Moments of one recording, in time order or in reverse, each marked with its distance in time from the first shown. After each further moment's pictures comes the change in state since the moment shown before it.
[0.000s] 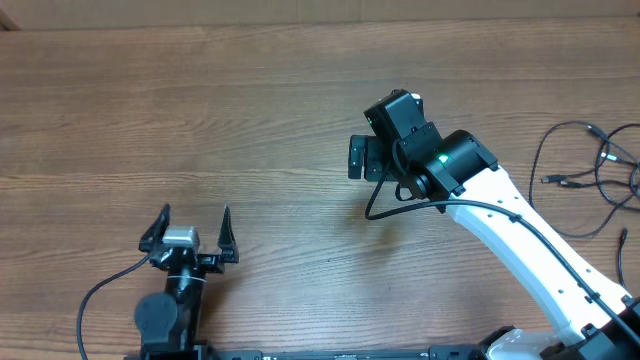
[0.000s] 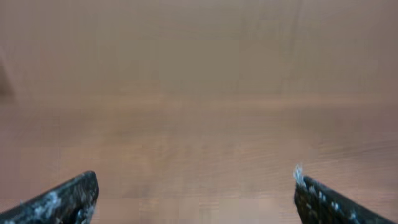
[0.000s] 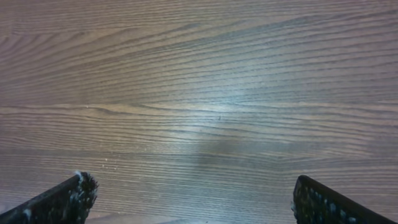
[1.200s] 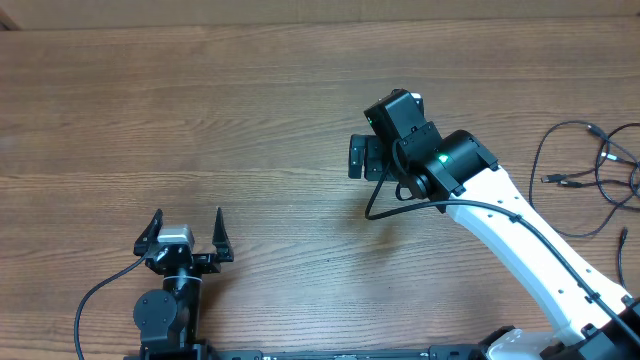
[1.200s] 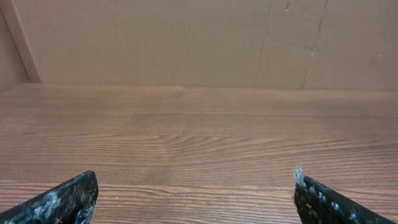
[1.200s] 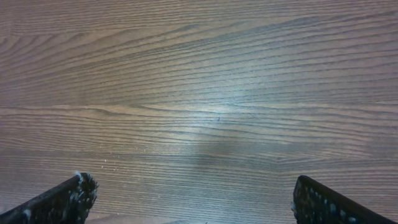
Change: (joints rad) left arm 0.020 0.000 0.000 -0.017 -0.042 0.000; right arm 0.000 0.000 0.000 0.000 0.005 0.000
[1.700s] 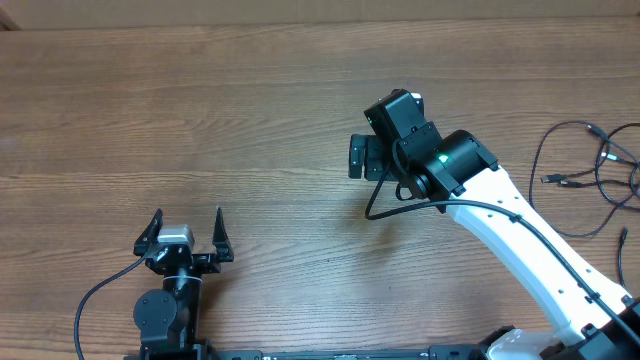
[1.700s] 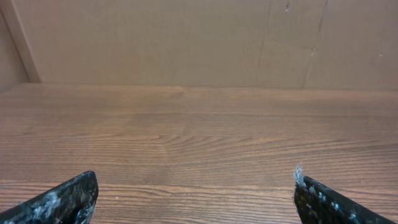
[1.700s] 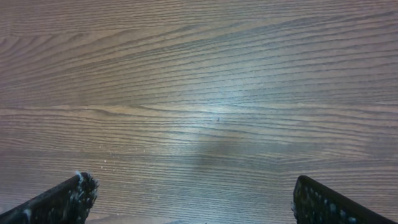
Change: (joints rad) left arm 0.000 0.000 0.000 0.000 0.000 0.000; right arm 0.000 0.000 0.000 0.000 0.002 0.000
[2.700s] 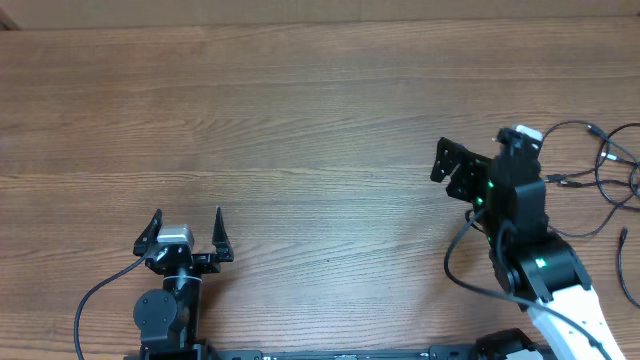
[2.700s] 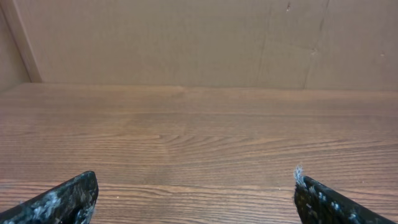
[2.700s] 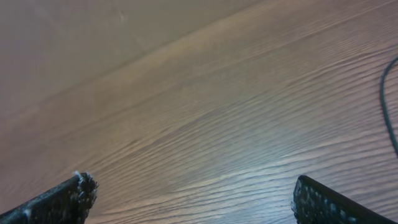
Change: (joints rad) left arm 0.000 0.000 0.000 0.000 -0.003 0.000; right arm -0.323 -0.610 -0.662 0.588 0.050 -0.026
